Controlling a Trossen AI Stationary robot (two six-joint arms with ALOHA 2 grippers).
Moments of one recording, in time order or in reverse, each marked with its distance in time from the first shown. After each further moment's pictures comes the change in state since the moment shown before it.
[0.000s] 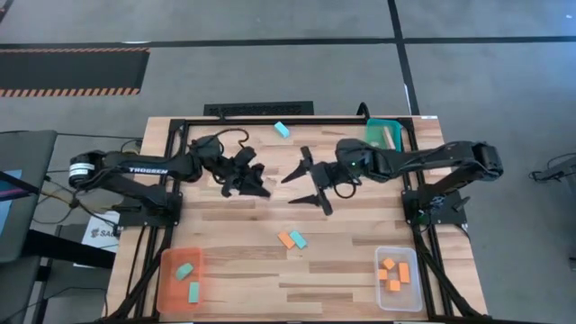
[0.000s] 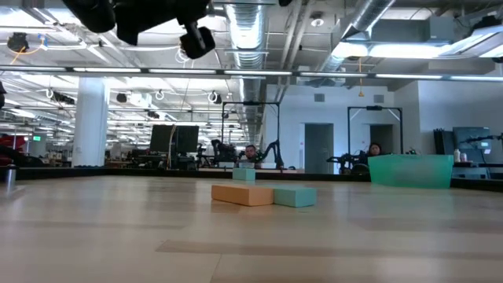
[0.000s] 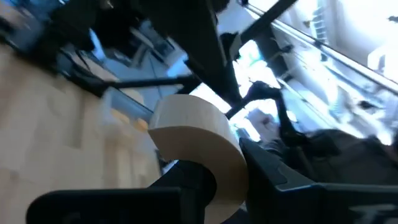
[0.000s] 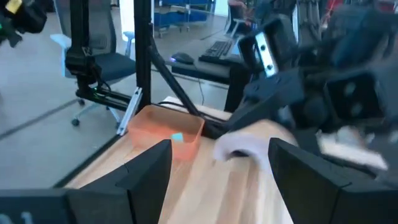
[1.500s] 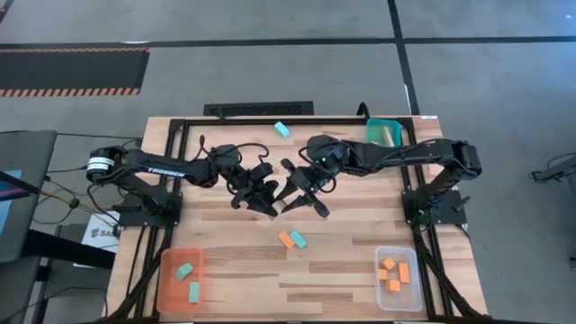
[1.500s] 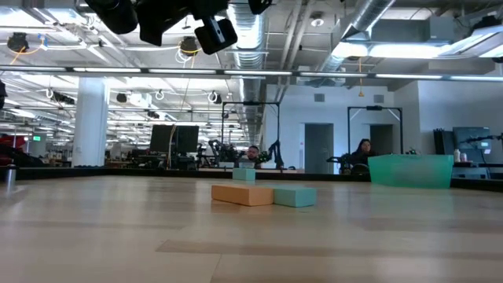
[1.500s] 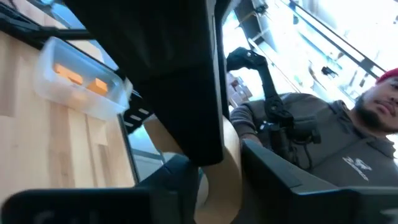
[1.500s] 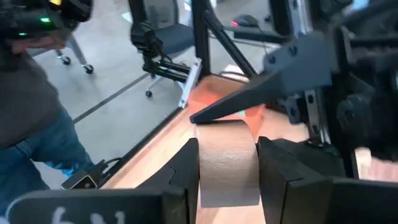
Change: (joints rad) left arm -0.096 0.195 0.115 0.073 0.118 -0.055; right arm -0.023 0.200 0.239 -0.258 -0.300 -0.006
